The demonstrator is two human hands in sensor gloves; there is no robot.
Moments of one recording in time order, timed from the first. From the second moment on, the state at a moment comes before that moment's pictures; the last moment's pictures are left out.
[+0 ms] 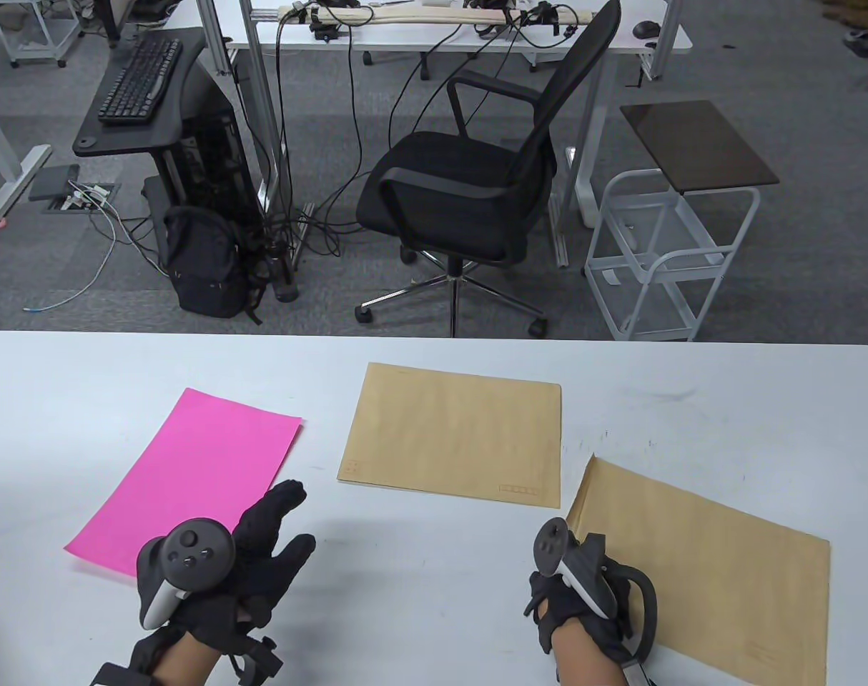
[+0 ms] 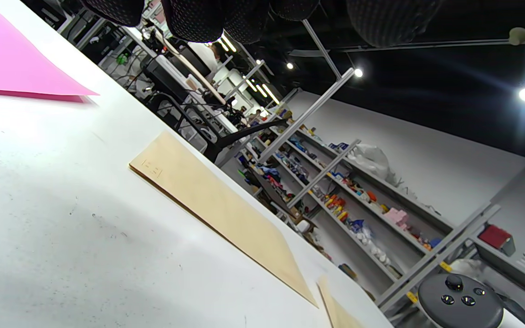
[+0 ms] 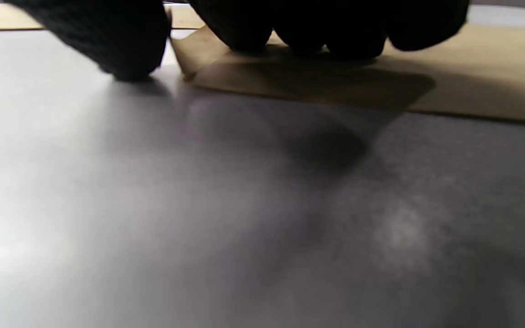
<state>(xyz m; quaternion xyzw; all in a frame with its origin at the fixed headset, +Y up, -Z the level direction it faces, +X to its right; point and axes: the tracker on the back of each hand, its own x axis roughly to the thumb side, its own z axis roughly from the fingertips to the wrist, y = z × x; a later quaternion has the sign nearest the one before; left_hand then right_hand) -0.259 -0.702 -0.307 0.00 -0.15 0.38 0.91 0.157 -0.772 -0.326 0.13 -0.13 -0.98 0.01</state>
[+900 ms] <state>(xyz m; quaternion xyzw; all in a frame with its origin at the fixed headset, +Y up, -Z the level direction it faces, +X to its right) -0.280 -0.697 -0.311 0.01 -0.12 0.42 0.90 0.047 -0.719 -0.314 0.07 -0.16 -0.95 -0.27</state>
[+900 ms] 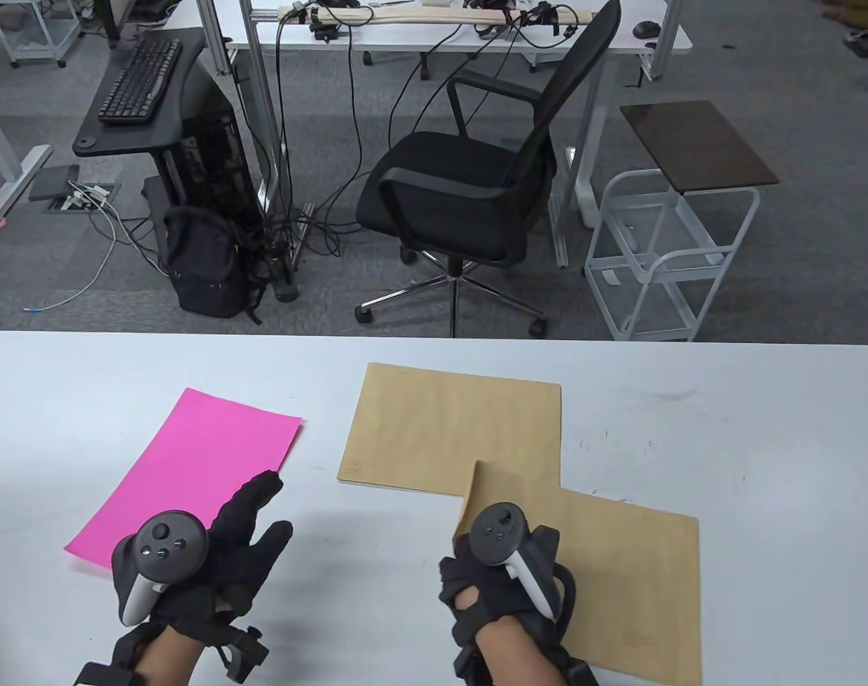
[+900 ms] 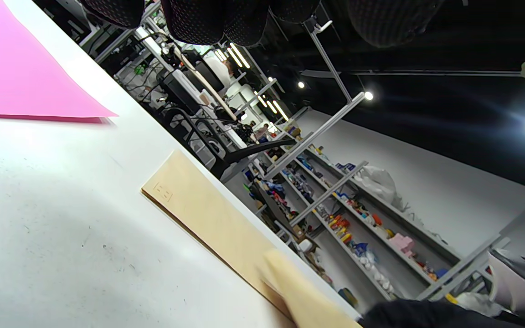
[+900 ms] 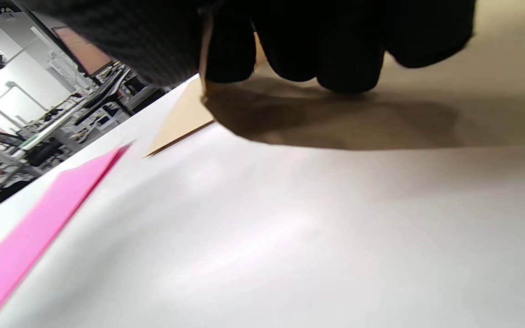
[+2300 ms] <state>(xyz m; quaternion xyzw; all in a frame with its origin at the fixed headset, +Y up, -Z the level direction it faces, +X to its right) -0.327 -0.711 -0.323 -0.01 0.05 0.38 0.93 0.036 -0.690 -0.311 -0.07 -0.09 -0.93 -0.36</state>
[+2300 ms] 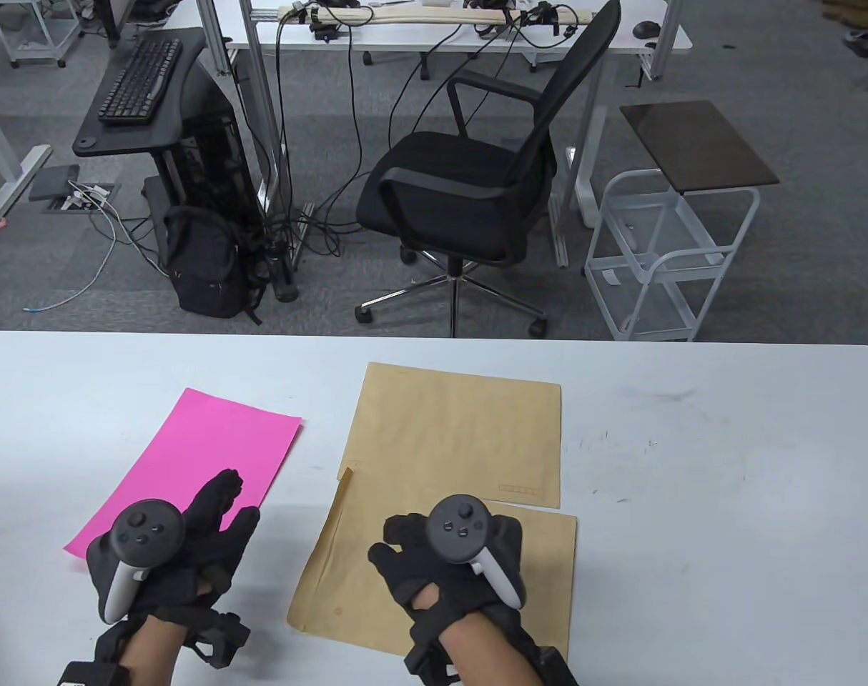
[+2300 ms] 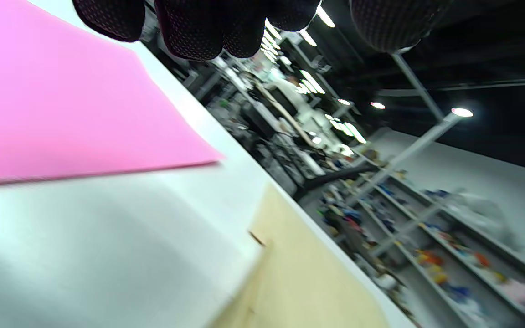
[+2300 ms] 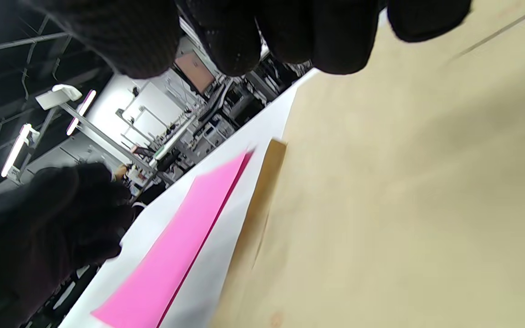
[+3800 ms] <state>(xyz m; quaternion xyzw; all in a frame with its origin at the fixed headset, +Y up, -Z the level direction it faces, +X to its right) -0.418 -0.776 -0.331 -0.10 0.44 0.27 0.85 0.133 -0.755 -0.312 0.00 -0.15 -0.91 -0.38</state>
